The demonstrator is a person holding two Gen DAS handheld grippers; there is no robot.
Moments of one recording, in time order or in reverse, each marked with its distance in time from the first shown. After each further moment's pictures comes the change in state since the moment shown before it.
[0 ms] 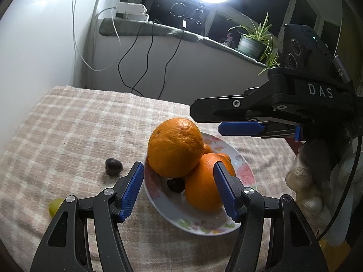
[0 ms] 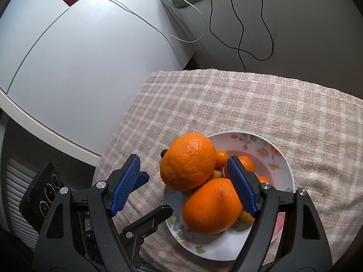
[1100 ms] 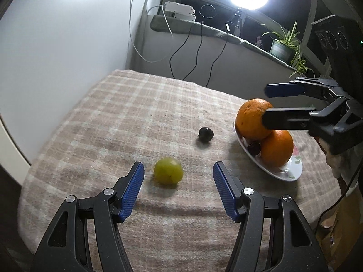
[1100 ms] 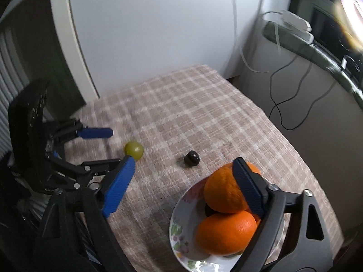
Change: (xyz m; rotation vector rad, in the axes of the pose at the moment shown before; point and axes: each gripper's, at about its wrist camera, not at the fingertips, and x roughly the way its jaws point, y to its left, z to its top) left arm -0.057 0.098 -0.043 -0.056 0.005 0.149; right arm 0.044 0.125 -0.027 -0.702 0.078 -0.191
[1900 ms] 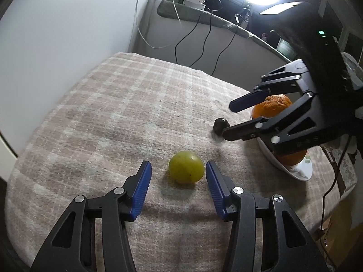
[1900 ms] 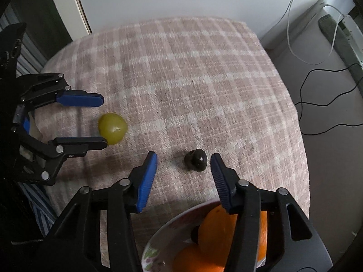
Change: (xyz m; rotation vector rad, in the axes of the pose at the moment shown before) left arm 0.025 0.025 -0.003 -0.049 0.058 -0.034; right arm 0.105 0.009 0.028 -0.251 0.371 0.016
